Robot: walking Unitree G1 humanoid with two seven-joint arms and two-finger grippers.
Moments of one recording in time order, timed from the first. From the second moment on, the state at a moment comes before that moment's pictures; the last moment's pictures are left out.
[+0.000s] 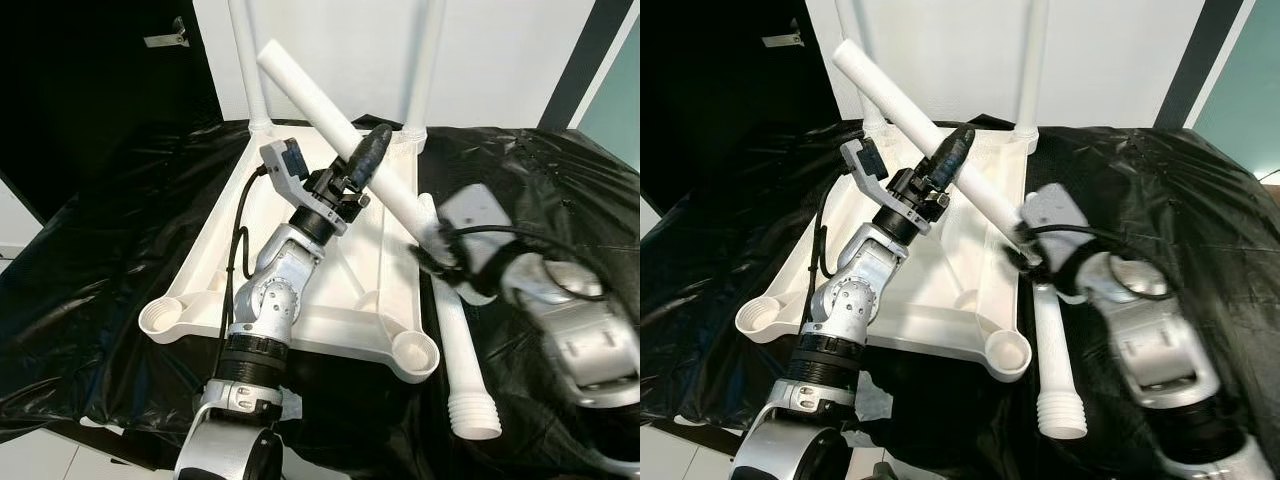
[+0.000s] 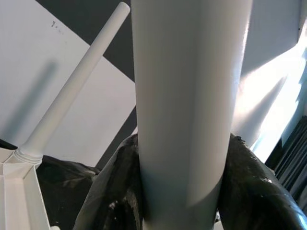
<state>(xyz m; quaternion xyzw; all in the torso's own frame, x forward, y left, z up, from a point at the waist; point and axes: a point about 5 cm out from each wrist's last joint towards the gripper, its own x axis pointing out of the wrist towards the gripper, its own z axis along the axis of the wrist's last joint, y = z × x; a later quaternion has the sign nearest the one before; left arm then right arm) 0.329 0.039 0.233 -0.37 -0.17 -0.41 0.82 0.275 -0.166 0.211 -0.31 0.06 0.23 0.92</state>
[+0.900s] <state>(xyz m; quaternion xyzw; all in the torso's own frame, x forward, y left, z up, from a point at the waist) 0.329 0.041 0.235 -0.36 -0.17 -0.41 0.82 0.275 -0.166 0.203 -0.29 0.09 0.23 0.93</state>
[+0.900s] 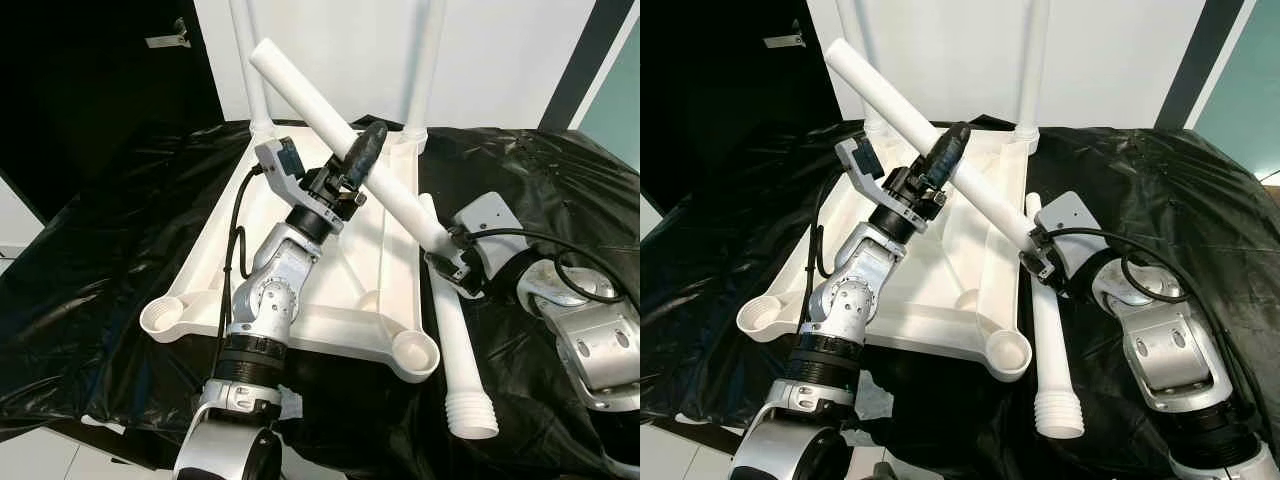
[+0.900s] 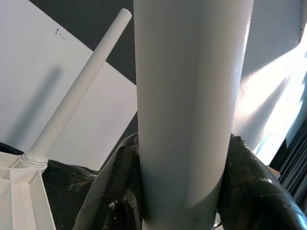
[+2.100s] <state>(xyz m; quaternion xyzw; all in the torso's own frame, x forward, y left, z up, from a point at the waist) 0.316 0.045 0.243 -0.35 -0.16 -0.46 0.80 0.297 -0.162 0.195 -0.26 0.06 0.11 0.96</state>
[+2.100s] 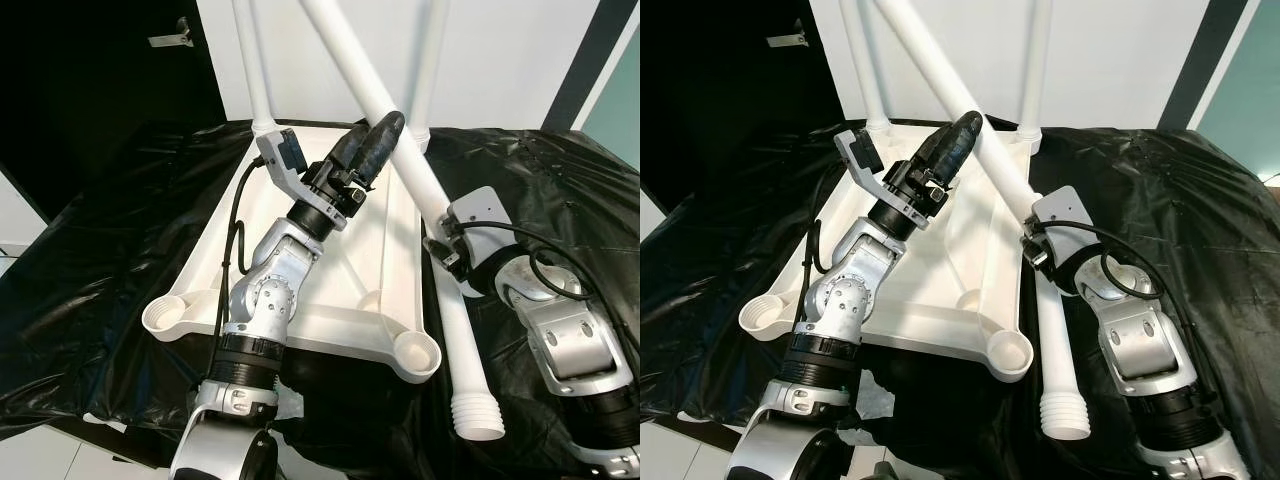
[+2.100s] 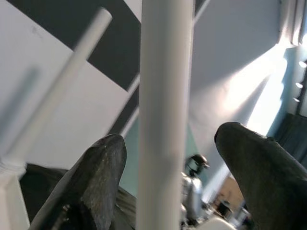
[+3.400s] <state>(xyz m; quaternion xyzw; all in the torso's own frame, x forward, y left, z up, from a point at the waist) 0.244 0.084 0.140 0.04 0.00 -0.75 0.66 0.296 -0.140 0.193 -0.25 -0.06 0.00 0.97</state>
